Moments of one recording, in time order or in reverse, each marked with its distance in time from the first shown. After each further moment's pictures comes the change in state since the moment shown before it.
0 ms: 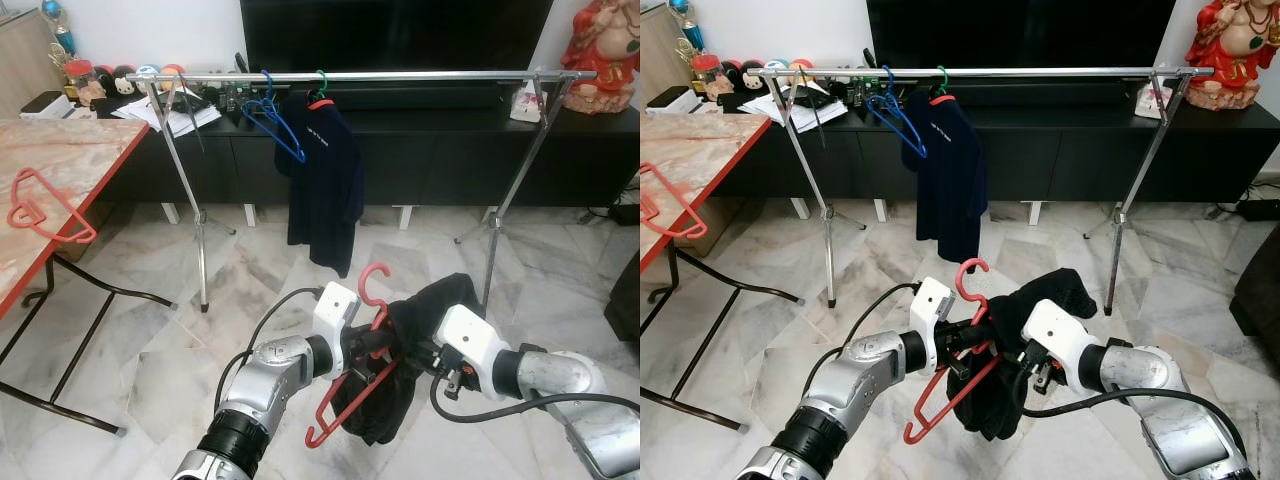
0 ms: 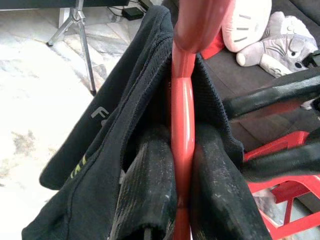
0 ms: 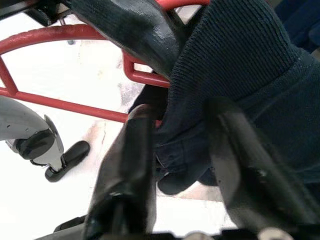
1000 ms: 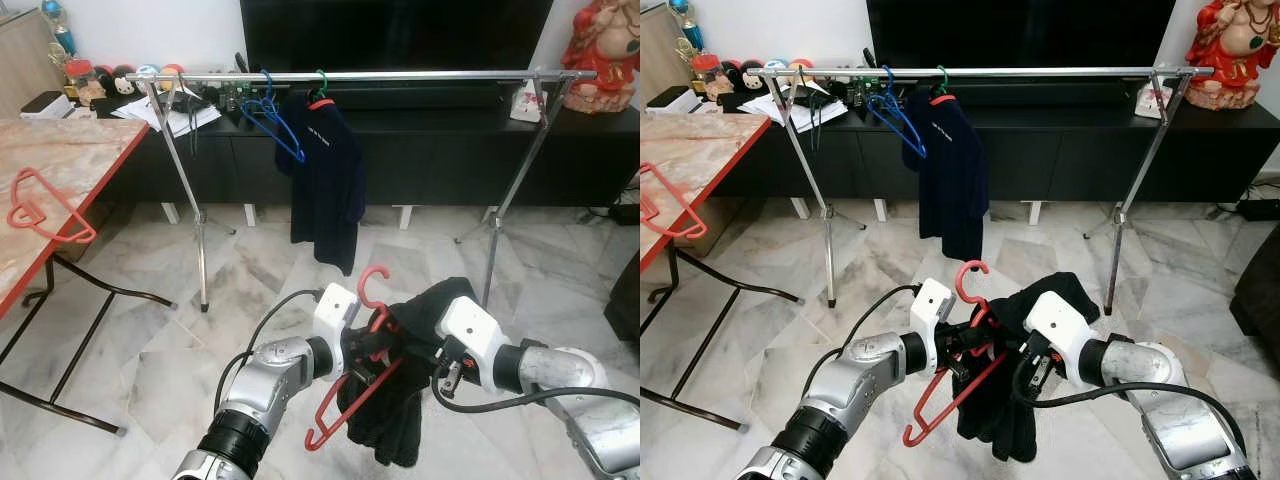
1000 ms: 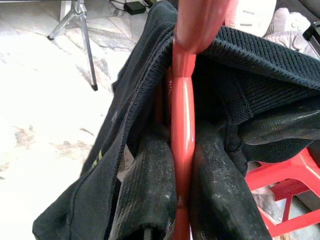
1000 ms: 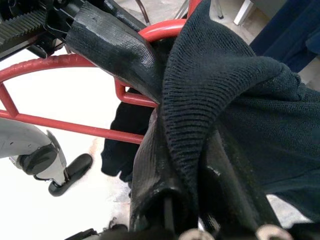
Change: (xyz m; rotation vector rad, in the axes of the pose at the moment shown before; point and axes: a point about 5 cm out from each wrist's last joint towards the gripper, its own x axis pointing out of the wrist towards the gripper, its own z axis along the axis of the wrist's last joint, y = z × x) left arm 0.000 0.000 -0.002 -0.013 0.020 0.012; right arm 0.000 -0.005 0.004 0.049 -0.054 -0.013
